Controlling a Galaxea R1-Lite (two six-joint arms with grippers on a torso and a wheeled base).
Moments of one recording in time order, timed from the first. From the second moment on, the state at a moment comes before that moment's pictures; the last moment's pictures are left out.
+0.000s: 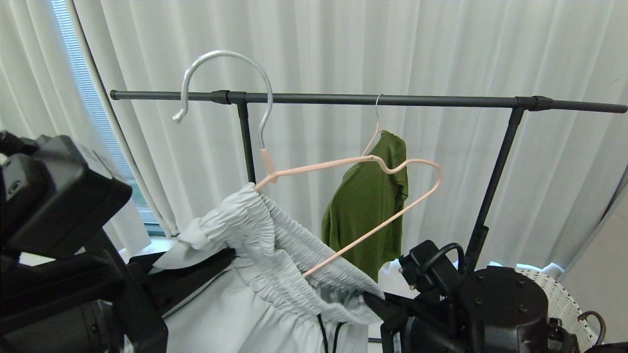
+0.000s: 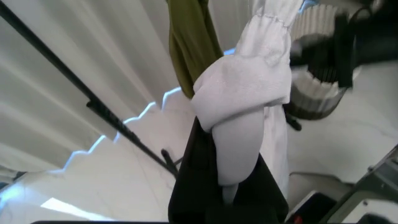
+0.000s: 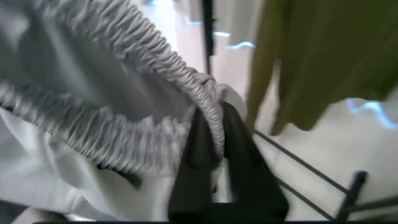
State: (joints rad) left arm -0.99 1.11 -0.80 0.06 0.34 0.10; right arm 1.07 1.74 -0.49 -0.88 -0.28 0.30
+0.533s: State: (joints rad) left arm -0.99 0.97 -0.53 0.07 0.31 0.17; right arm 0.86 1.67 -0.45 -0.88 -0.28 0.22
